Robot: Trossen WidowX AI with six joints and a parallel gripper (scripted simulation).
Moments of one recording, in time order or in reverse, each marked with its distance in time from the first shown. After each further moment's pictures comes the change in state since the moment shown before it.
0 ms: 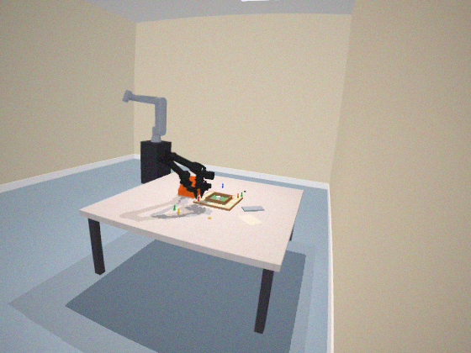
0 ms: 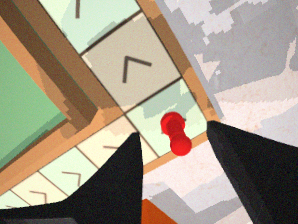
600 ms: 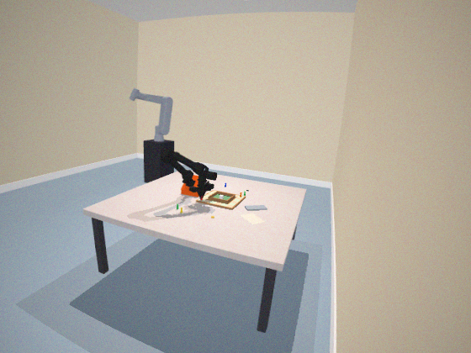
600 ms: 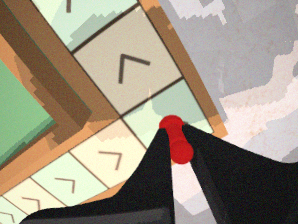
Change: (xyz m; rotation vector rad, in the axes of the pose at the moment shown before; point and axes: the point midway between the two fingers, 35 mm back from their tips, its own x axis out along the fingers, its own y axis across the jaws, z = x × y) arm 0.009 -0.001 -0.002 -0.002 0.002 -0.005
